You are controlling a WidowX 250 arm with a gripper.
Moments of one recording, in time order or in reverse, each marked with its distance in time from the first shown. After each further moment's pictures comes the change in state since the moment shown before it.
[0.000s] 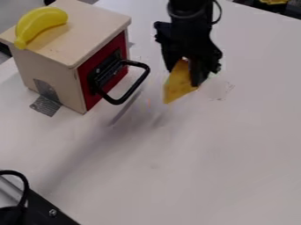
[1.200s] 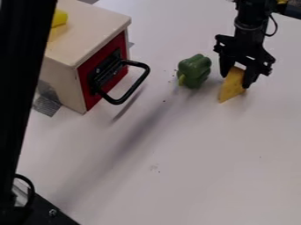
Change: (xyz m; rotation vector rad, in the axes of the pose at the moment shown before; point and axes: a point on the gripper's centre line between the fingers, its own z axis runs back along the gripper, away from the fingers) arm 0.086 -0.028 -0.080 -0.068 0.093 0.017
